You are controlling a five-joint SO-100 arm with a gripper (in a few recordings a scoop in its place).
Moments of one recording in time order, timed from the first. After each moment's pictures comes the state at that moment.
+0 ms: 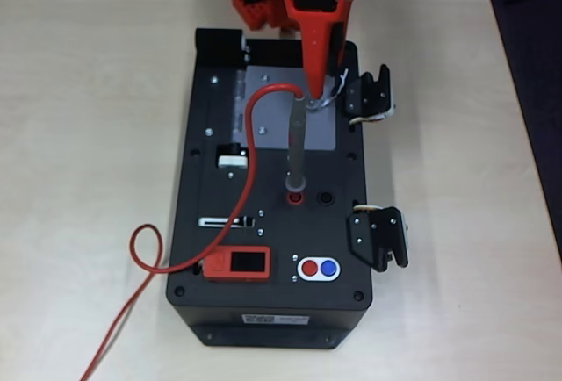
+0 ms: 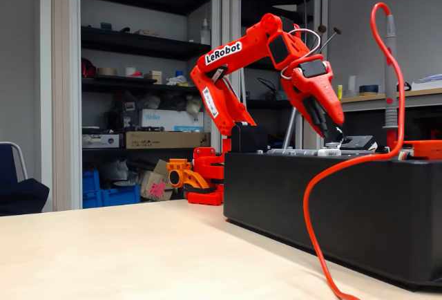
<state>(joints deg) -16.1 128.7 117.2 77.6 32.4</state>
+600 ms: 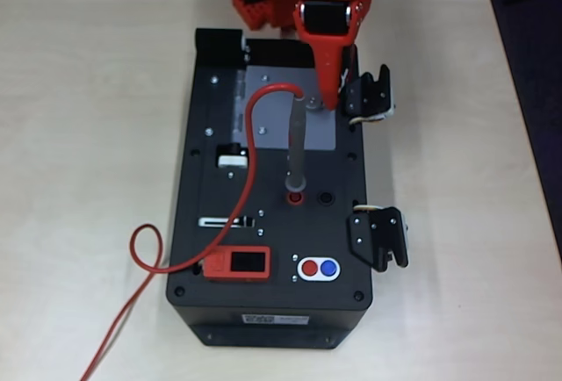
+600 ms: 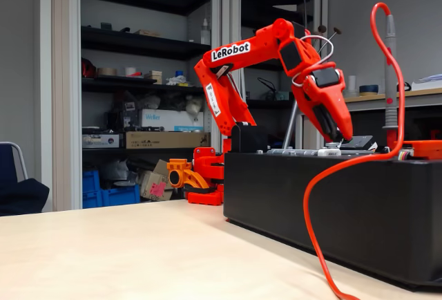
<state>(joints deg) -18.3 124.1 117.0 72.9 32.3</state>
